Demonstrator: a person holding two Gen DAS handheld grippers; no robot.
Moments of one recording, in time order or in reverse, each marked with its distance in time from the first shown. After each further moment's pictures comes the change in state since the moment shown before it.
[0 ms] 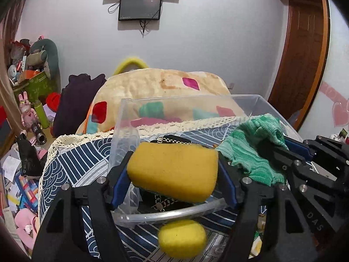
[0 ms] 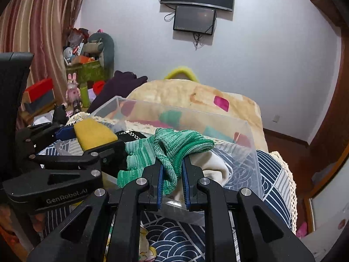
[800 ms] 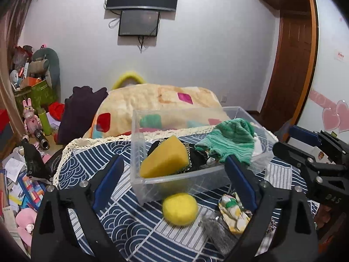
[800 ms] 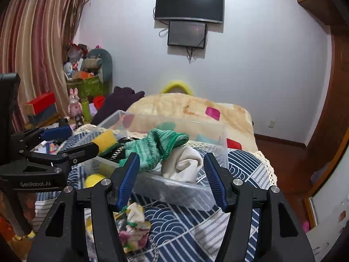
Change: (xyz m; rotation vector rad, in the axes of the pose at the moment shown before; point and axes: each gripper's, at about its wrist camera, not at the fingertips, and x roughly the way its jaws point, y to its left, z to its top) left arm -0.079 0.008 -0.017 -0.008 -0.114 -0.041; right arm -0.057 -0.015 -0.012 0.055 -0.110 -0.002
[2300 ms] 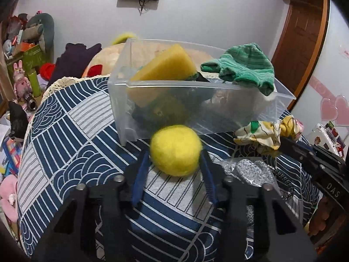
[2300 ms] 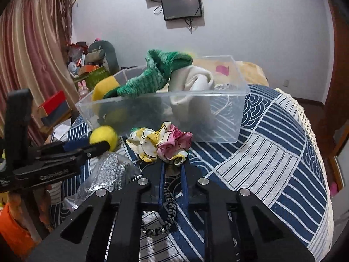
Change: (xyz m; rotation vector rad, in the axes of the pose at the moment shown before) left arm 0.046 0.000 -0.068 -0.068 0.219 -0.057; right arm 0.022 -0.008 -0.072 0.181 0.135 0.123
